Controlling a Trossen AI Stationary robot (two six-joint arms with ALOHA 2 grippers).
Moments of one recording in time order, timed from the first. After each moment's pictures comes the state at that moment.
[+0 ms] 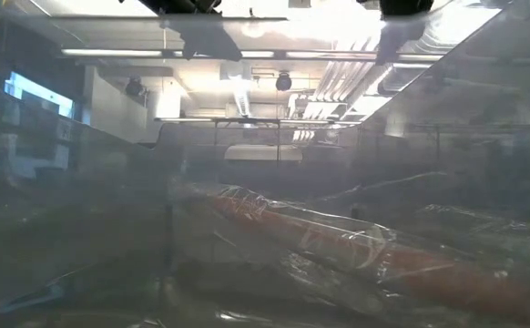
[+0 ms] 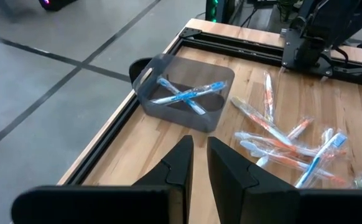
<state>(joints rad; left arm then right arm) 0.35 1.26 1.16 -0.32 -0.07 -0.01 -0.05 1.36 1.41 -1.17 0.19 0.31</state>
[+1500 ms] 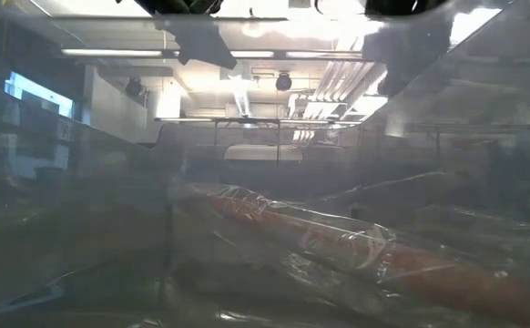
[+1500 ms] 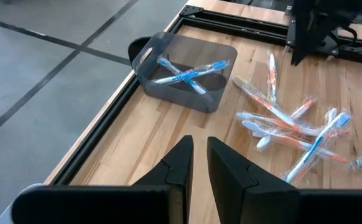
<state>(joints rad) 0.35 1.26 1.16 -0.39 -0.07 -0.01 -0.26 1.25 0.98 -0.80 -0.06 0.03</state>
